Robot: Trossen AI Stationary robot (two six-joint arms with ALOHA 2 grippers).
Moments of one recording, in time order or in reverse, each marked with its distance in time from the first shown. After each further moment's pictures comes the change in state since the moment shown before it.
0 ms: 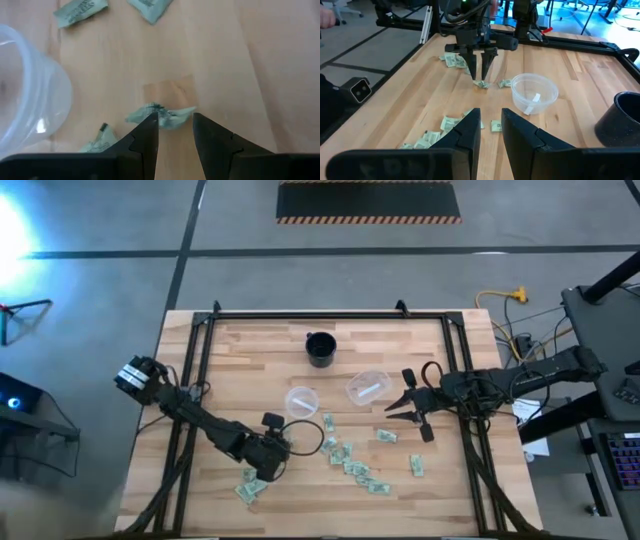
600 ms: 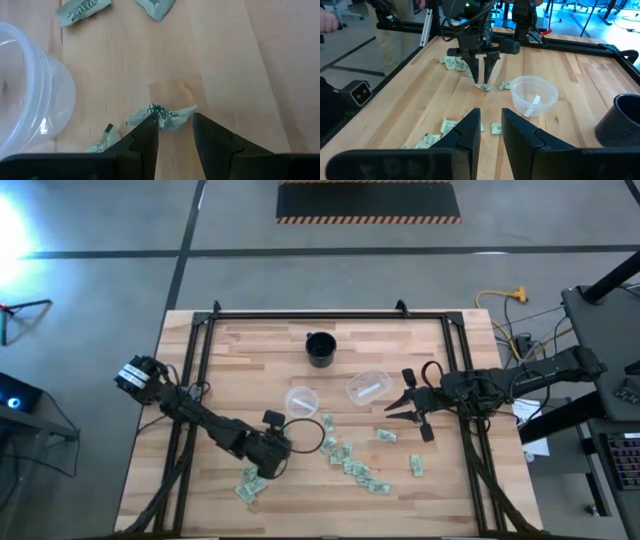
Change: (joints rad) left arm 0.028 0.000 -0.008 0.006 0.002 0.025; right arm 0.000 0.000 0.000 0.011 0.000 0.004
